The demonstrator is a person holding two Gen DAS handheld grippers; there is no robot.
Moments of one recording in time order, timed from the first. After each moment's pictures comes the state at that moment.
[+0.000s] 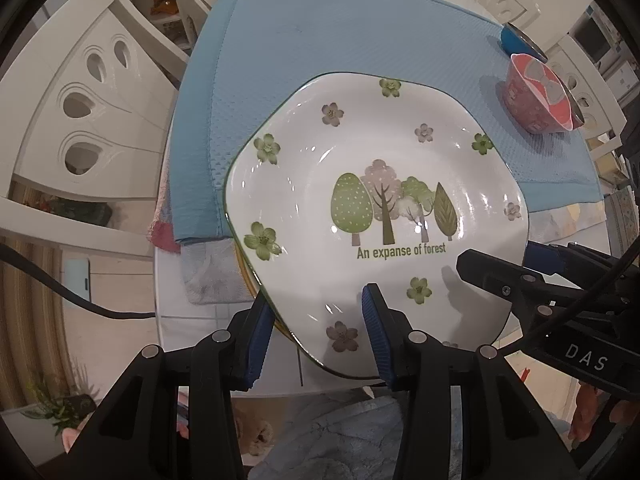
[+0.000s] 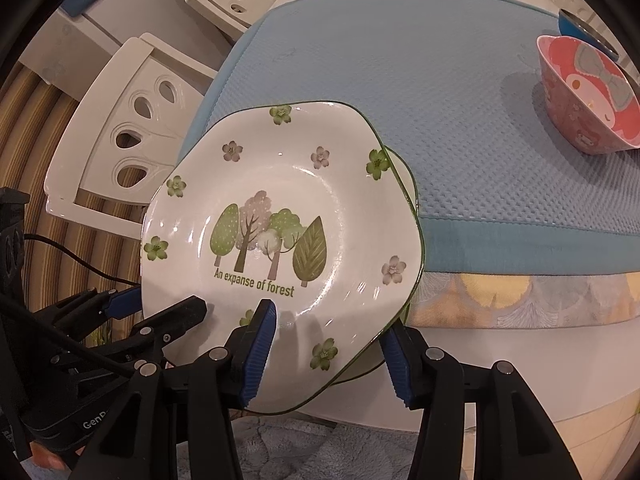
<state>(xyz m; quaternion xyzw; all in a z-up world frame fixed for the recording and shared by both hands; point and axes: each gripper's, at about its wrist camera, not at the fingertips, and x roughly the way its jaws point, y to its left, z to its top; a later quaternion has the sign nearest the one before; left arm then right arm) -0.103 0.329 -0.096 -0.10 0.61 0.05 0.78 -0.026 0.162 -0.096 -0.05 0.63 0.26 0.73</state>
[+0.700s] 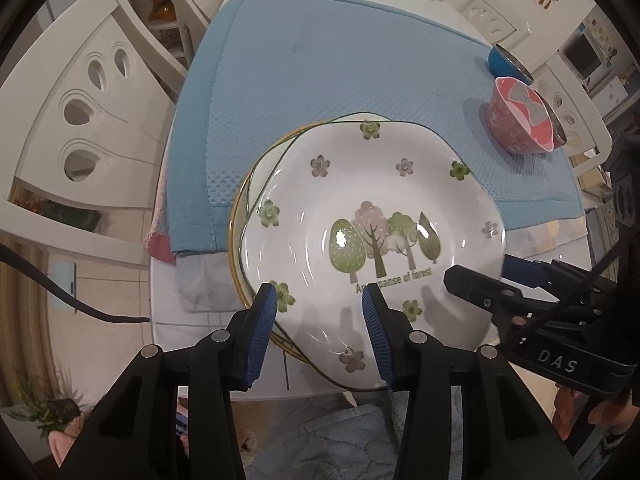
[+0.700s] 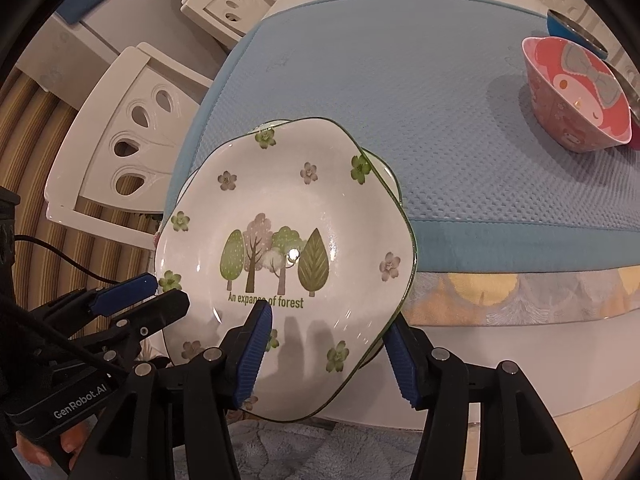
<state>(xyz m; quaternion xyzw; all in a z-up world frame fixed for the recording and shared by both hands) -0.104 0.337 -0.082 -0.13 0.59 0.03 0.80 -0.027 0.151 -0.089 -0.04 0.62 0.25 0.74</state>
